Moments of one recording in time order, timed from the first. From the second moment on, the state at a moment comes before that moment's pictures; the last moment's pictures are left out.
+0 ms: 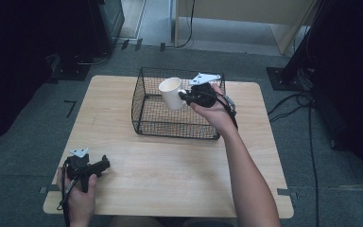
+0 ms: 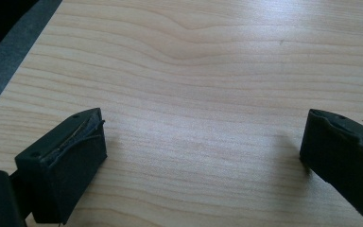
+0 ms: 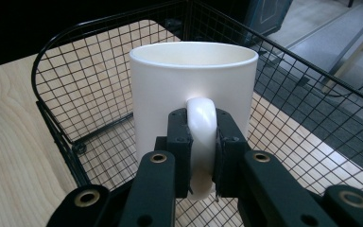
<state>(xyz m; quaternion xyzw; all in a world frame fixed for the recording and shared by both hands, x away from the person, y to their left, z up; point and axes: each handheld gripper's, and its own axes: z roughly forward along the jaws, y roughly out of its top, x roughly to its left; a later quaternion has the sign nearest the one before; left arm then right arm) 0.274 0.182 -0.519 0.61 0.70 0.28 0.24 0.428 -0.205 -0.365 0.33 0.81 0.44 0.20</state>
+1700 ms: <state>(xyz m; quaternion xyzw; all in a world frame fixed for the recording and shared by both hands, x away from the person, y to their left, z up) 0.273 0.182 -0.519 0.62 0.70 0.28 0.24 0.492 -0.190 -0.421 0.32 0.84 0.41 0.18</state>
